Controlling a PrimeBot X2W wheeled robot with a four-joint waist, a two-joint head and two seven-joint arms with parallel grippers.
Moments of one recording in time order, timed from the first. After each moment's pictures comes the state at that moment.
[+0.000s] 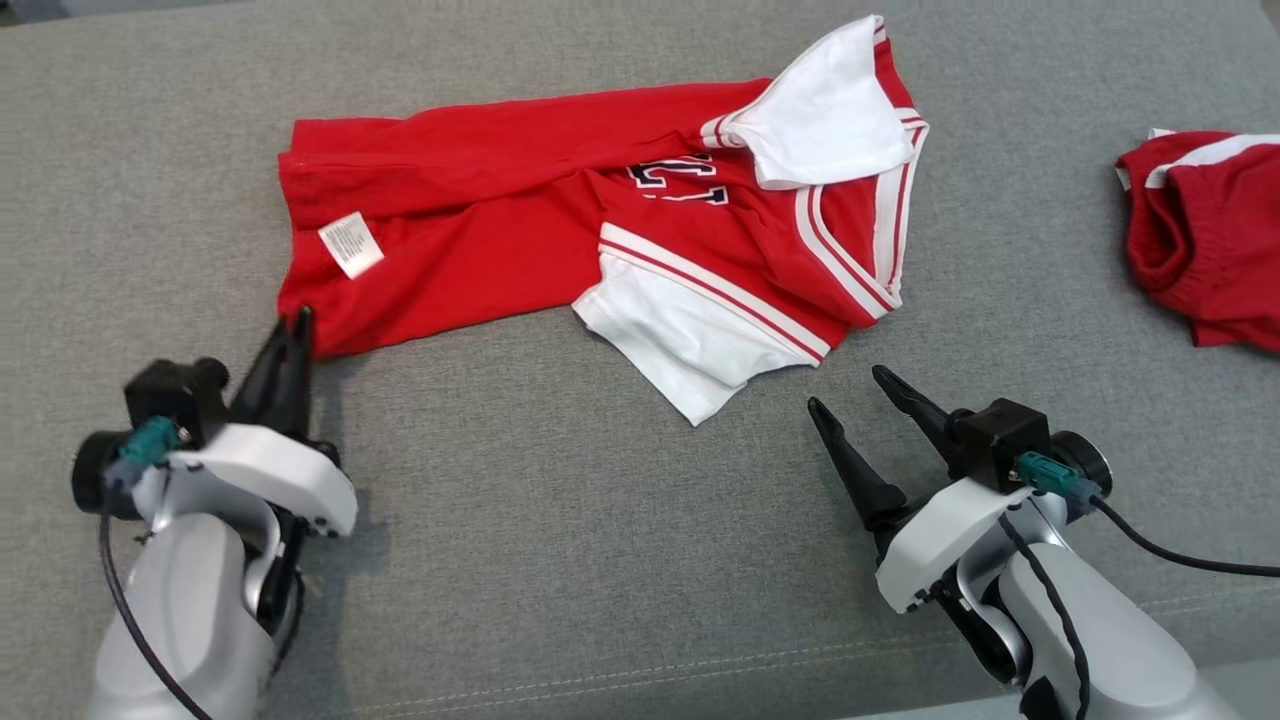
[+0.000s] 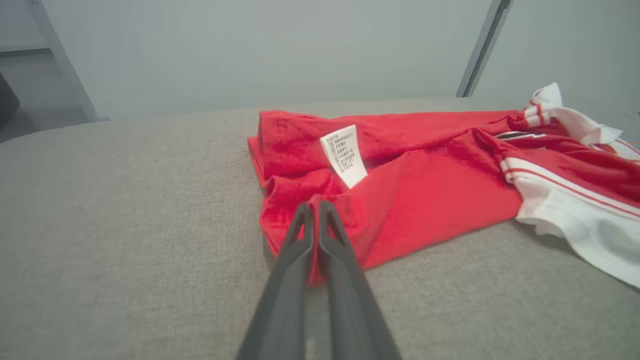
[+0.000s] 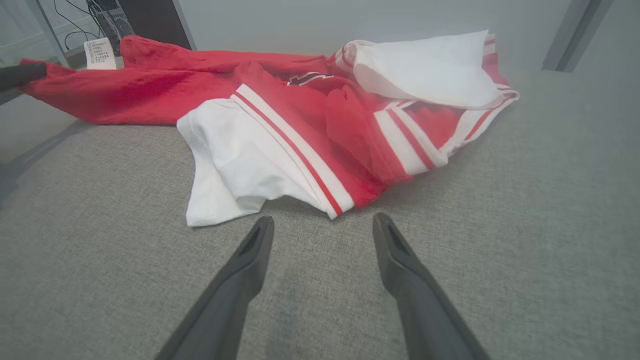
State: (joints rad) left arm -0.52 0.18 -0.06 0.68 -0.24 -0.12 -0.26; right arm -0.50 -0.19 0.58 0.57 0.41 0.13 -0.25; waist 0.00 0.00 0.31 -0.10
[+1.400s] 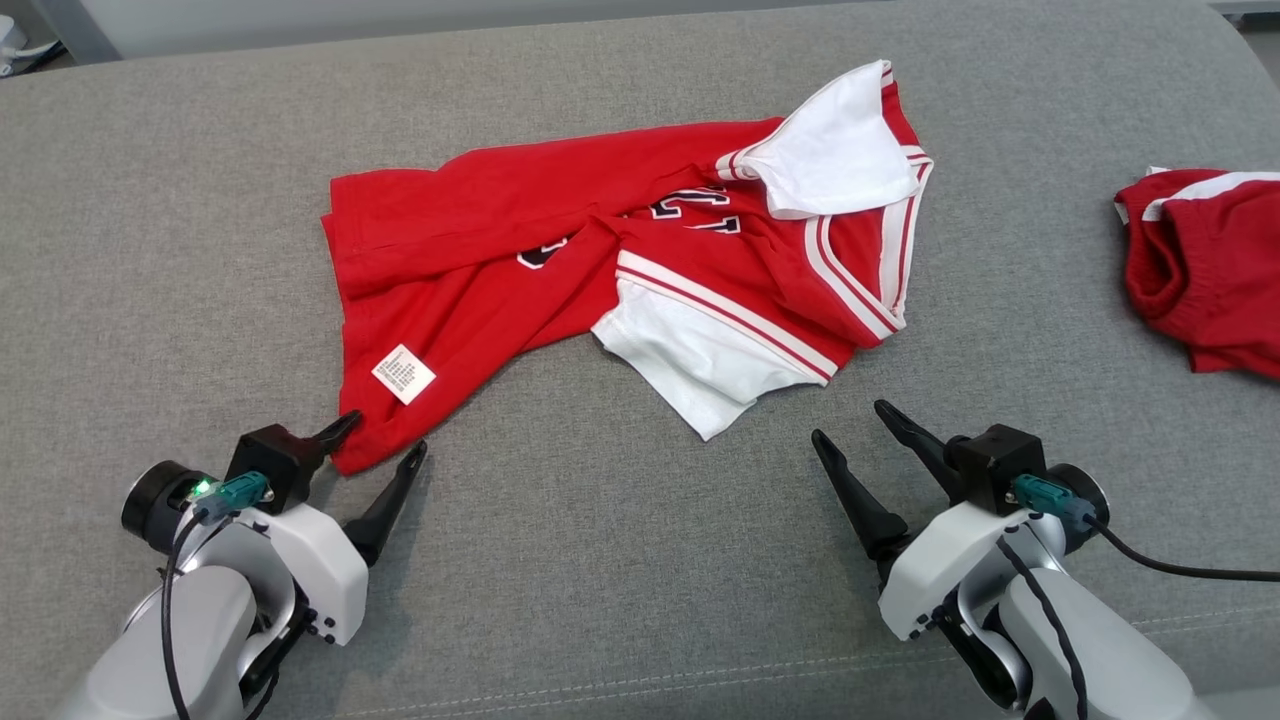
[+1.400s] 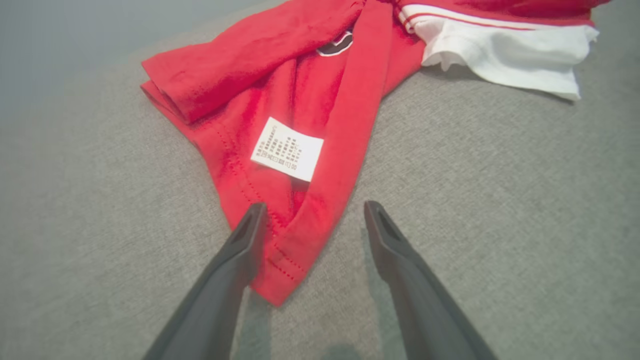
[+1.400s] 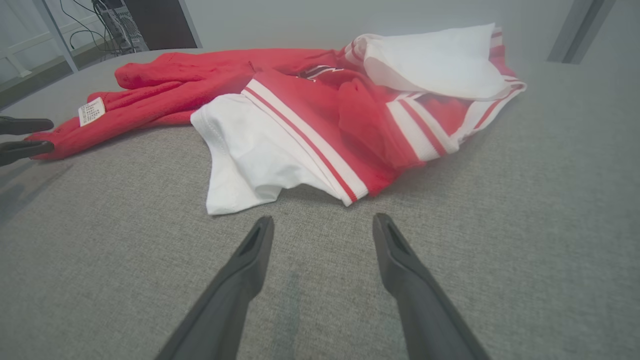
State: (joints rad) left arm -0.54 0.41 -0.73 0.72 -0.52 -0.13 -0.24; right arm -0.48 -0.20 0.61 0.62 0.45 0.13 -0.25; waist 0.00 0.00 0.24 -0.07
